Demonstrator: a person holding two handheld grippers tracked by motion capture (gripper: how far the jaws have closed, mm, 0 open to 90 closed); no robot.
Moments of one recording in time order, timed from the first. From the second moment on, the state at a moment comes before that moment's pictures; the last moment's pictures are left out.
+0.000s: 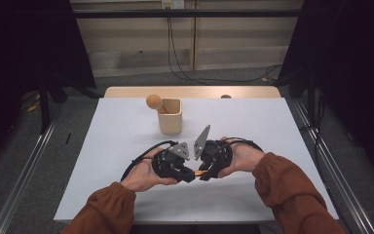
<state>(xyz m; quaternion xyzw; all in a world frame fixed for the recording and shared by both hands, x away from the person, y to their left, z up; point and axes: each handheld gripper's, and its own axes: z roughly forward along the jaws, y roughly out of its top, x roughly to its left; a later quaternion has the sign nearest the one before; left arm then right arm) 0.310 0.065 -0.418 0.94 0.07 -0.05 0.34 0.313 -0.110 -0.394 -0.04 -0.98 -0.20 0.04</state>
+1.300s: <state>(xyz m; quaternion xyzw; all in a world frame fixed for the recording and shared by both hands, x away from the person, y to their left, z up) 0.318 0.119 -0.424 0.88 0.16 -0.06 0.44 0.307 -0.157 -0.405 -0.18 -0.93 -0.32 -0.01</state>
